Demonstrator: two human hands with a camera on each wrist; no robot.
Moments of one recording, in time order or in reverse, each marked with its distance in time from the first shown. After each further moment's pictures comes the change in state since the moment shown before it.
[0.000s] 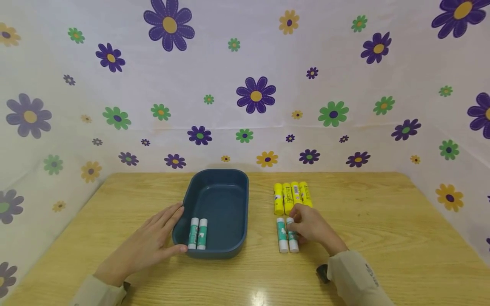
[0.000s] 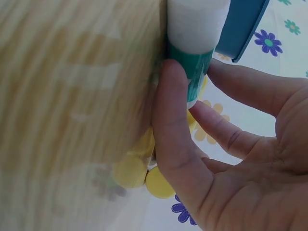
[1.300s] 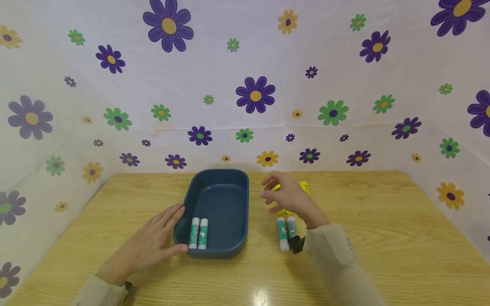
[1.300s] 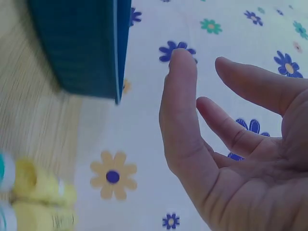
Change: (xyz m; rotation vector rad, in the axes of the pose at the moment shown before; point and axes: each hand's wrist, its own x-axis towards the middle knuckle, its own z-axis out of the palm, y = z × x) left_hand 0.001 0.002 -0.002 -0.030 -0.023 -0.035; right_hand 0.019 -0.077 -0.014 0.241 -0.006 -0.232
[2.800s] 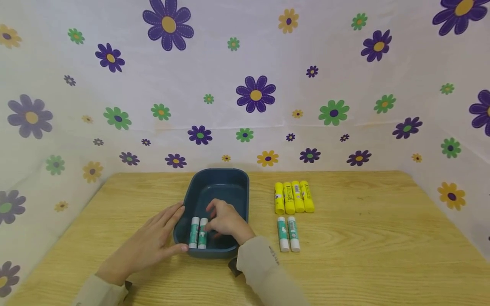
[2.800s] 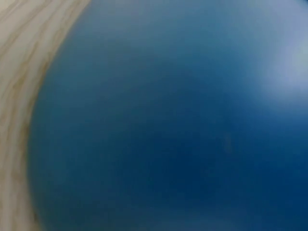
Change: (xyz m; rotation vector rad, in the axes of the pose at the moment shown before) left_hand 0.002 -0.002 0.002 0.004 -0.010 0.020; right_hand 0.049 -0.002 0.139 0.094 -0.146 0.135
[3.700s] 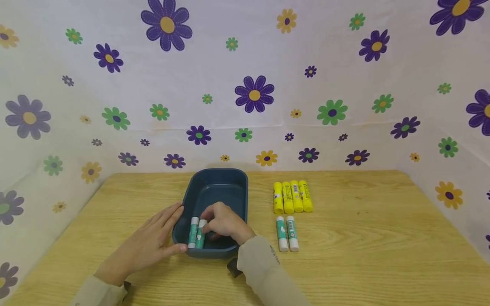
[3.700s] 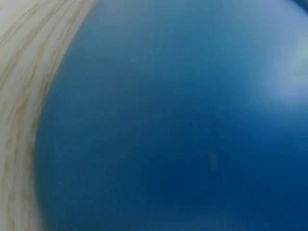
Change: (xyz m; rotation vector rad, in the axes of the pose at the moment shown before) left_hand -0.001 0.000 -0.001 -0.006 0.003 0.005; right_hand -0.002 0.001 0.001 0.097 -0.090 -0.006
